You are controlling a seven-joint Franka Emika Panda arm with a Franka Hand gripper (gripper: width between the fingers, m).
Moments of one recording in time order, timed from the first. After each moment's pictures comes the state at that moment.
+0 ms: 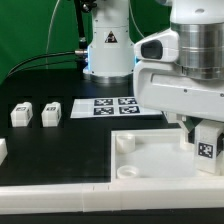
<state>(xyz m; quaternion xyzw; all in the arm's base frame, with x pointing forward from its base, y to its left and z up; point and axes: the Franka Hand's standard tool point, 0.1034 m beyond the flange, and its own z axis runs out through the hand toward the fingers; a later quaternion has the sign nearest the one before) 0.628 0.112 0.069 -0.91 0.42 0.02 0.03</state>
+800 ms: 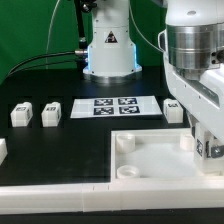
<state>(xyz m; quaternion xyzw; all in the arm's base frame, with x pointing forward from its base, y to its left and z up) 0.627 0.111 0.067 -0.76 0.65 0.03 0.03</state>
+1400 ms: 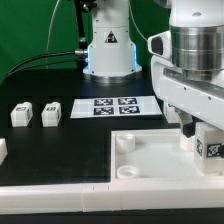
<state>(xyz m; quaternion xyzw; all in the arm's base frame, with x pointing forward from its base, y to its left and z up) 0.623 0.114 0.066 -0.87 0.49 0.03 0.03</state>
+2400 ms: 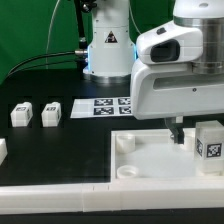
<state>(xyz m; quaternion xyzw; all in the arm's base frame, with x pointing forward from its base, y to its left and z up) 0.626 0.112 0.075 -1.00 0.01 0.02 0.03</state>
